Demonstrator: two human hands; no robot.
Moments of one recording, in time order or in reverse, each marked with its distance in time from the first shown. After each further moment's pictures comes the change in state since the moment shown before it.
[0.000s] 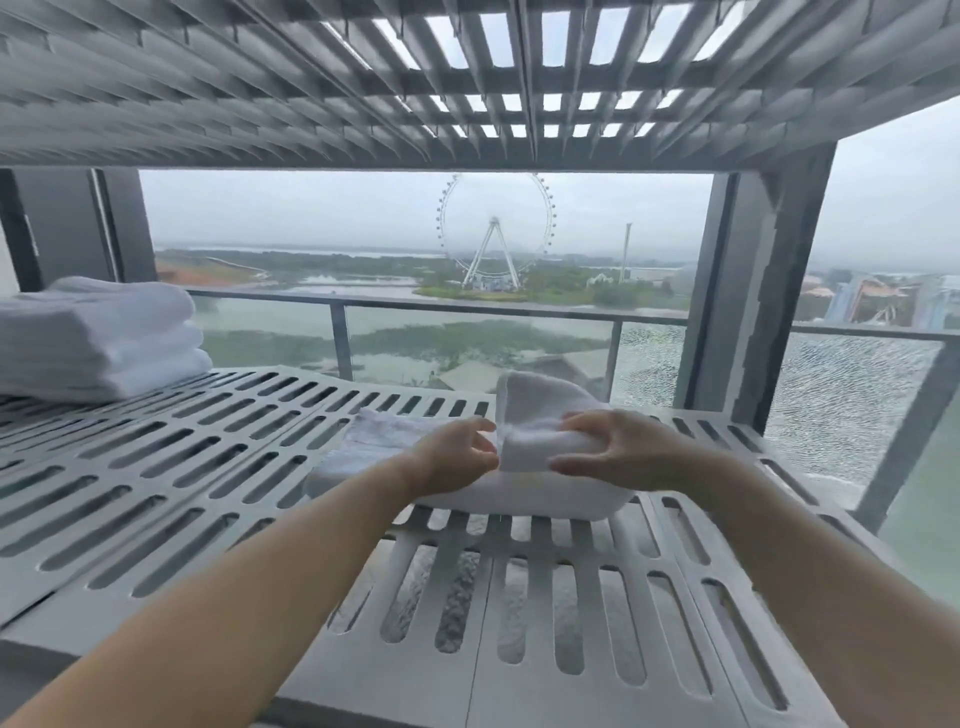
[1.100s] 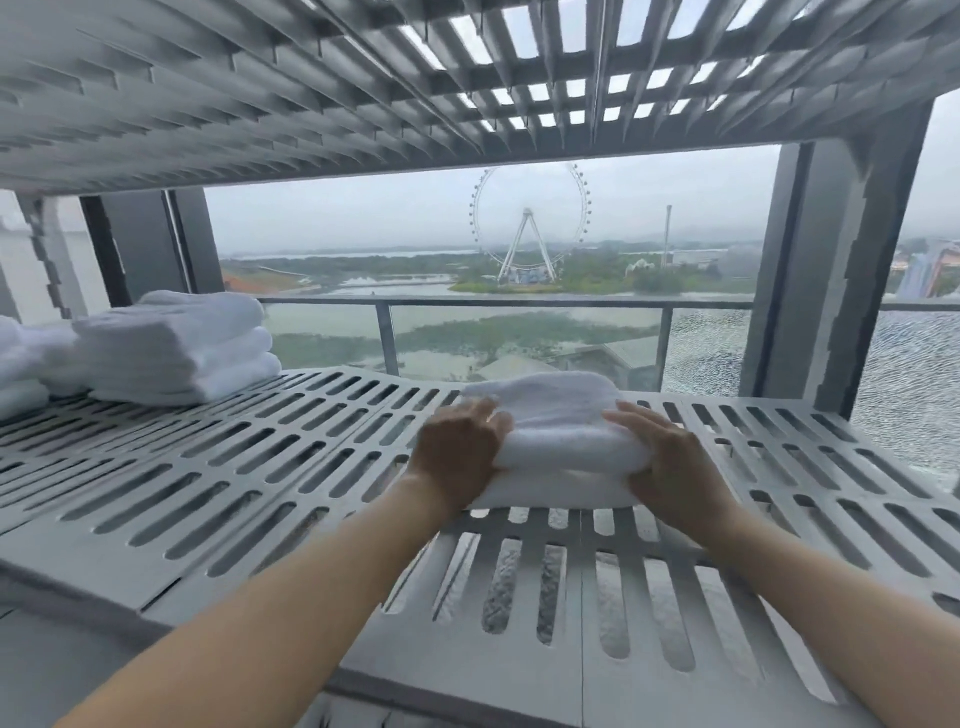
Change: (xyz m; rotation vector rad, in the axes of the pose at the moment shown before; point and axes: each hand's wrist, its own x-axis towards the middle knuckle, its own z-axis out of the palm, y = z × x) left_hand -0.041 -0.033 -0.031 0.912 0.394 0.190; right_hand 0.017 -0.002 0.072 -0.016 0.533 -0.124
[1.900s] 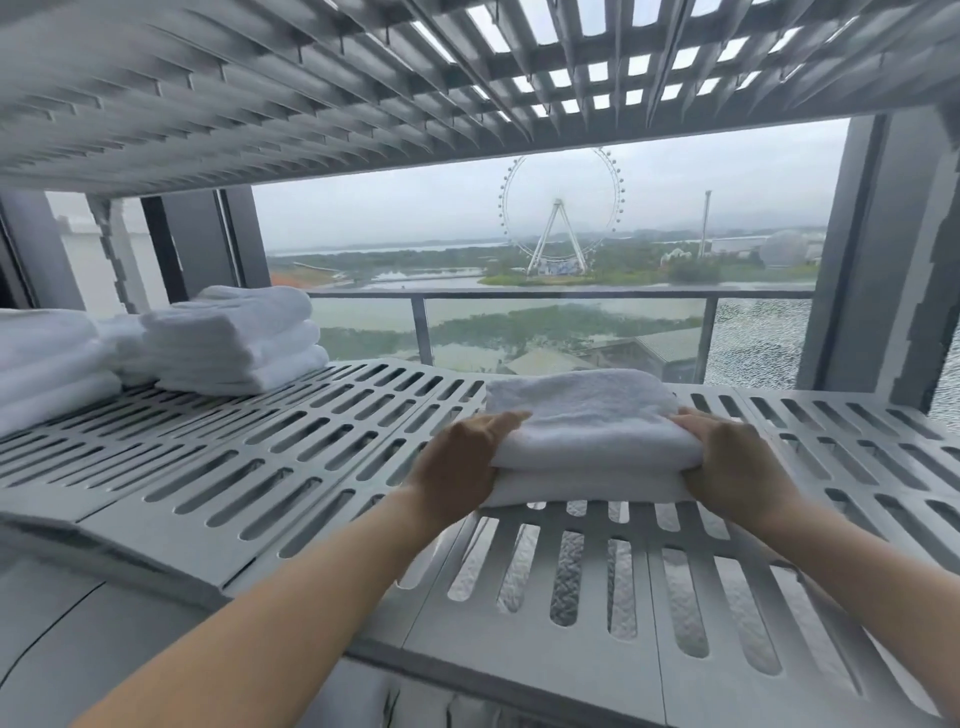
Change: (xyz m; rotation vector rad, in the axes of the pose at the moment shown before) left_hand -0.039 -0.045 0.006 -0.456 0.058 0.017; right_hand 0.005 -0.014 0.004 -0.086 -0.045 0.031
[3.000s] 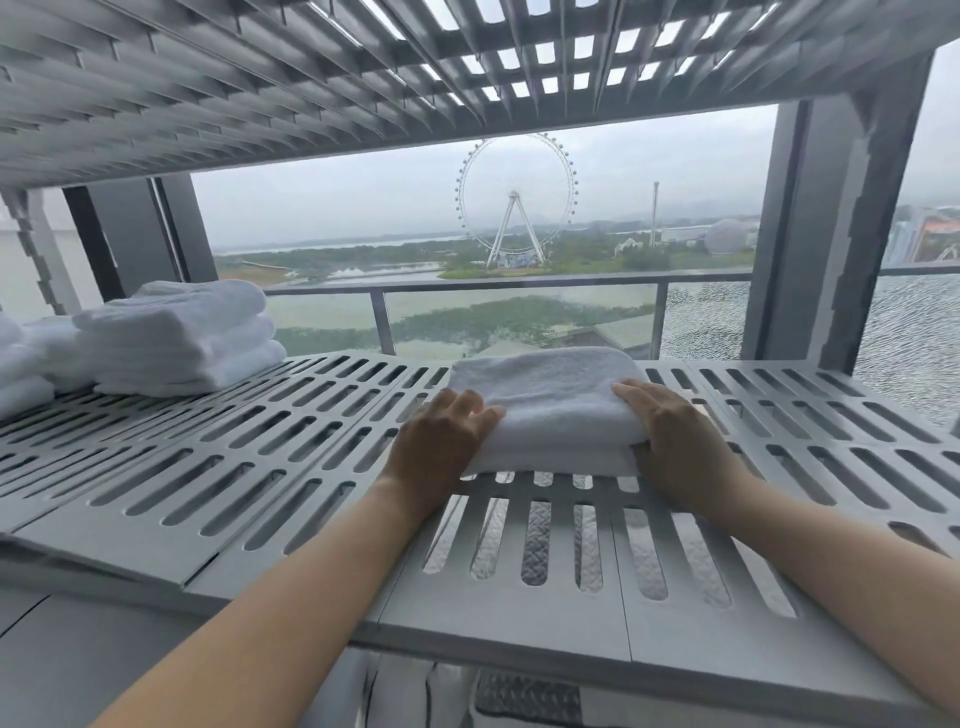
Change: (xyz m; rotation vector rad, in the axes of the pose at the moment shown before) left_hand -0.004 0.009 0.007 0.361 0.011 0.113; right_hand -0.020 -0.014 0.003 -0.094 -0.006 -0.025
